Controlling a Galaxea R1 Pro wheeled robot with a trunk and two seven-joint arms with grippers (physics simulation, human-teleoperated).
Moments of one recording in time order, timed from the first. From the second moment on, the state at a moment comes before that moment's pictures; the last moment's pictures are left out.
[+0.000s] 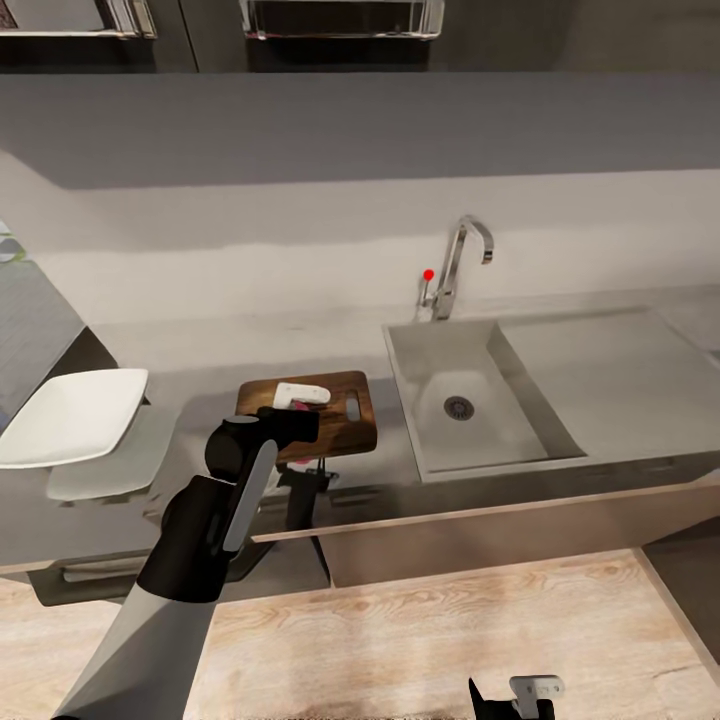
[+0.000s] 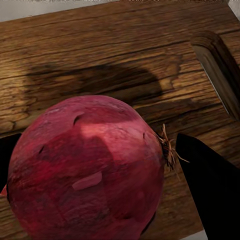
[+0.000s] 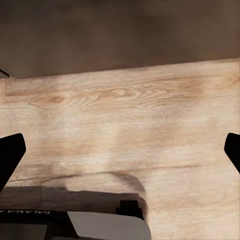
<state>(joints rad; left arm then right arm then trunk) -0.73 -0.12 -0.24 -1.51 0.13 1.01 0.18 -0.14 0.11 -0.47 -0.70 0.39 -0.26 0.25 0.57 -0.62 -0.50</state>
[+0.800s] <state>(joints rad) -0.73 -0.12 -0.24 -1.50 0.13 1.01 0.18 -0.14 0.11 -0.47 -0.70 0.39 -0.26 0.25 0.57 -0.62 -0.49</state>
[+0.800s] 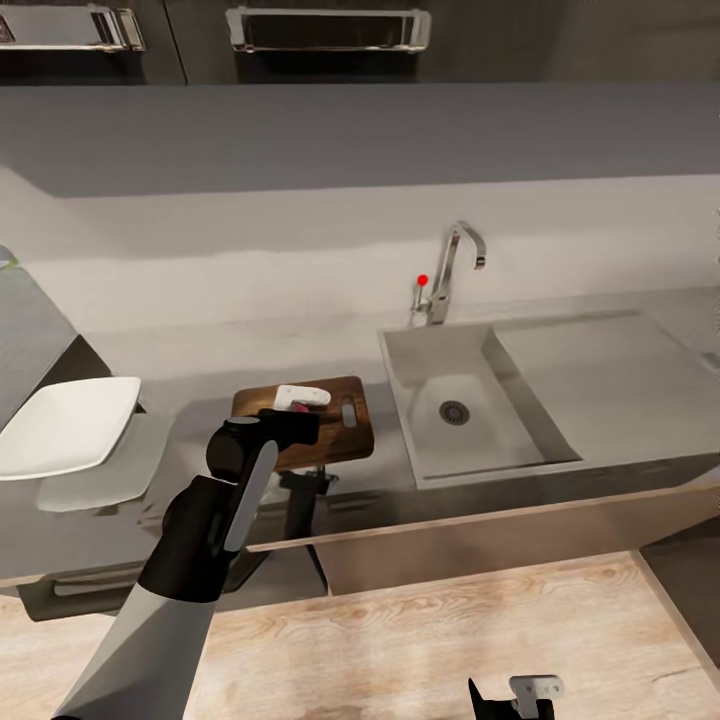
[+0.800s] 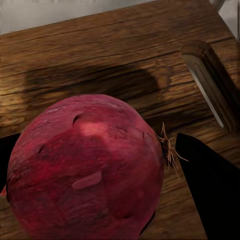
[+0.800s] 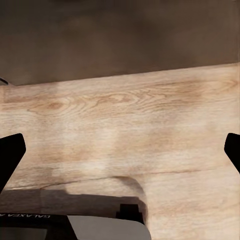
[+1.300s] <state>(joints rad) -0.73 -0.12 -0.24 -1.50 0.13 1.01 0.18 -0.14 0.11 -0.47 -0.70 0.39 -0.26 0.25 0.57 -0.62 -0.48</state>
